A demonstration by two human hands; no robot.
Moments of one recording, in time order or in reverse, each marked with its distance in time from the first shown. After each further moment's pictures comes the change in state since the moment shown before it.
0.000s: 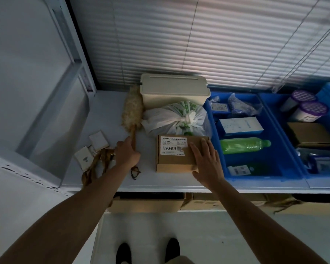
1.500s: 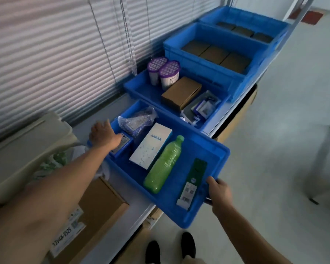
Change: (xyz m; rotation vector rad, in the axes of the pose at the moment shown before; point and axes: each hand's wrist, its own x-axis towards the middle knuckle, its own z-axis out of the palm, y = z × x) left_hand 0.031 0.362 0.180 0.593 -0.176 0.709; right_hand -0.172 0.160 -0.002 1.484 0.544 1.754
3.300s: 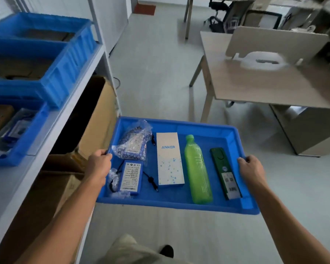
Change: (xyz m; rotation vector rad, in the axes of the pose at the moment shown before) left_hand -0.388 0.424 0.136 -0.747 -0.427 0.286; right_hand 0.002 0.110 -0.601 -0.148 0.822 -0.025
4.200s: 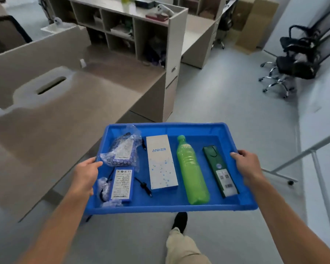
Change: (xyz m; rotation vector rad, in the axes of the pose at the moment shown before) left_hand -0.120 0.356 0.751 0.246 -0.948 0.270; right_hand 0.343 0.254 -0.337 0.557 0.715 0.675
